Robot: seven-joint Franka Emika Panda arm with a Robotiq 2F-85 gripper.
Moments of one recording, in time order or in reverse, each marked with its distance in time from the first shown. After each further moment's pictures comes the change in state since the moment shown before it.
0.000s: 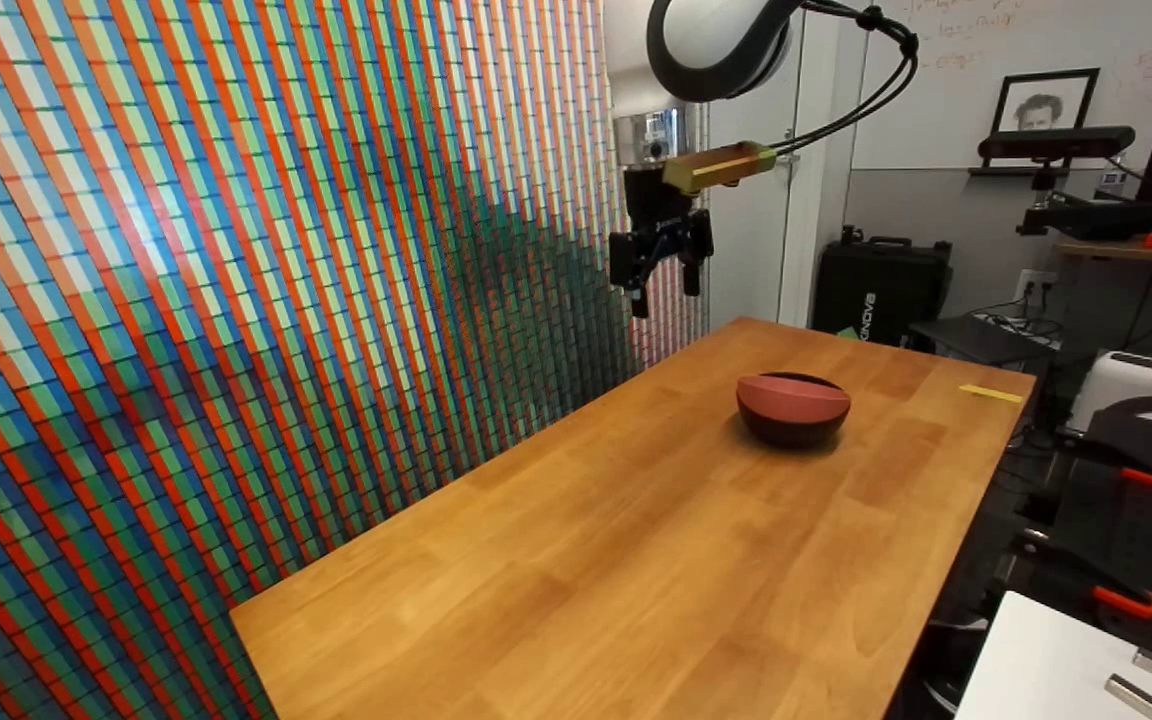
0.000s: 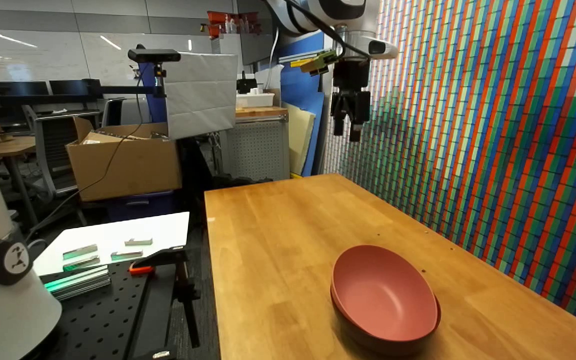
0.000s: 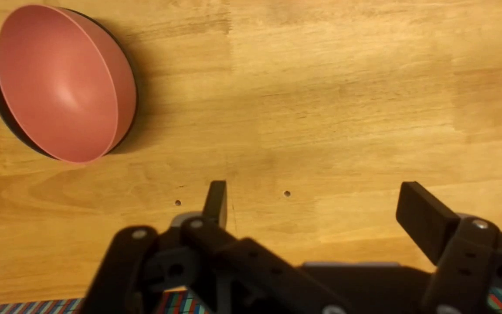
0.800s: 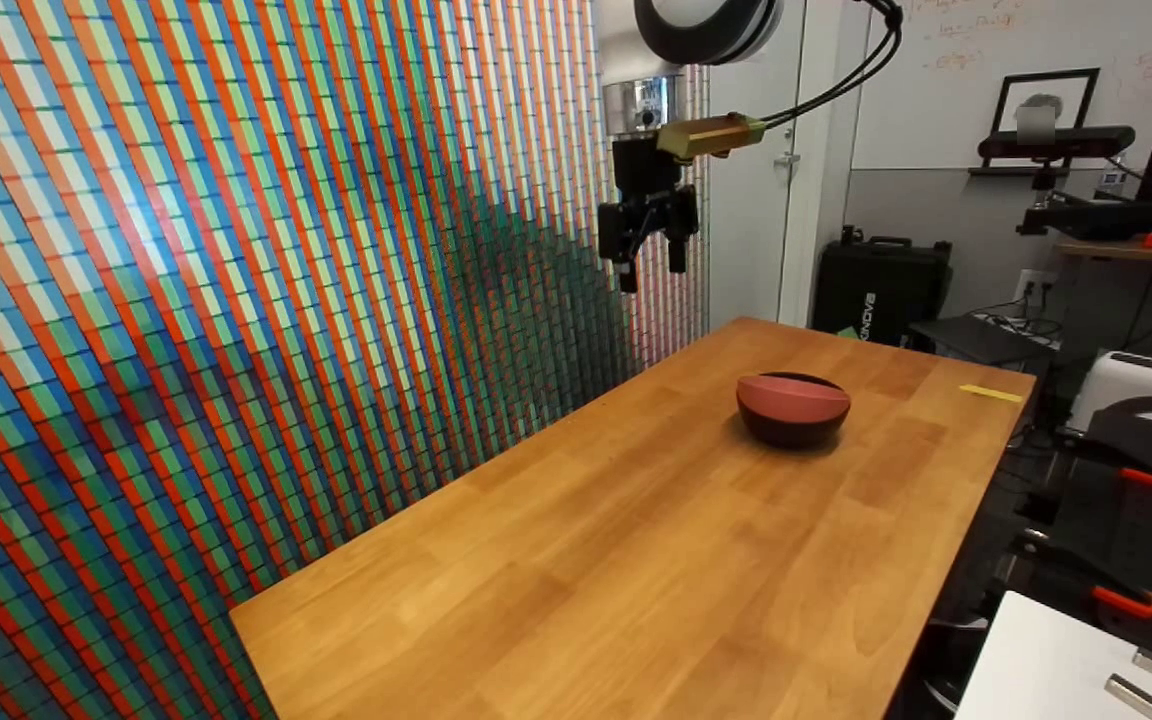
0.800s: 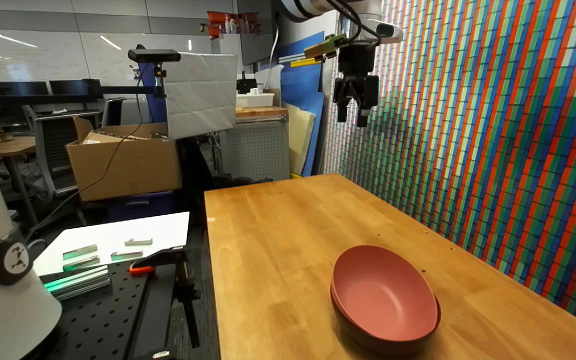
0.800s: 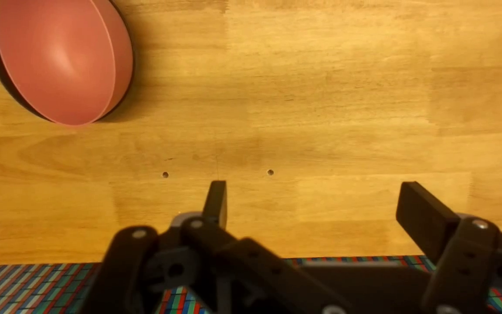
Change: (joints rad) arm -0.002 0.000 0.002 0.075 0.012 -0.053 -0.087
